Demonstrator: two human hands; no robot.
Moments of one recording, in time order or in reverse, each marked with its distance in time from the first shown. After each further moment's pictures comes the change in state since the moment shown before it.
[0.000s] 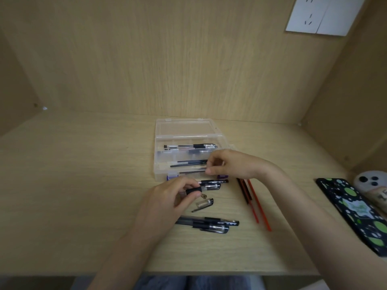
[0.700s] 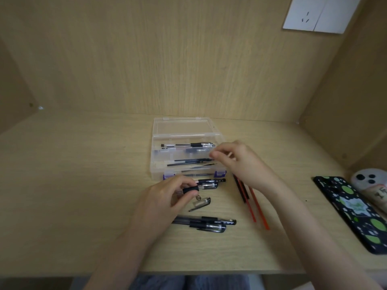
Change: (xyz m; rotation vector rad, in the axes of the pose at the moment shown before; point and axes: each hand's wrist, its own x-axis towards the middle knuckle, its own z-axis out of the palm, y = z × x) left_hand 0.001 -0.001 0.001 0.002 0.015 0.005; right_hand -0.026 0.004 0.012 0.098 0.480 -0.062
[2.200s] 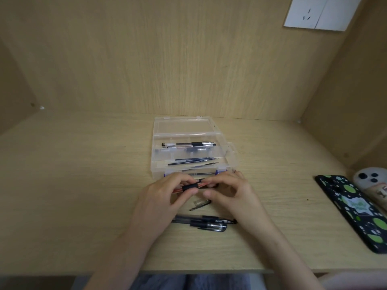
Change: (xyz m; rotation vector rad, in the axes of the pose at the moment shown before) left_hand 0.000 -0.009 0.003 0.035 0.086 0.089; right_hand -0.059 -0.007 0.047 0.366 0.153 0.042
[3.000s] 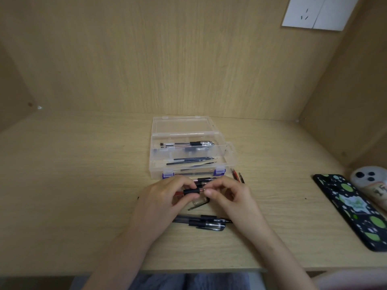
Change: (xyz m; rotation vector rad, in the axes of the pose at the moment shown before) left_hand -0.001 -0.004 0.004 0.062 -0.044 0.050; right_hand -0.009 -0.001 0.003 0.115 -0.009 0.040
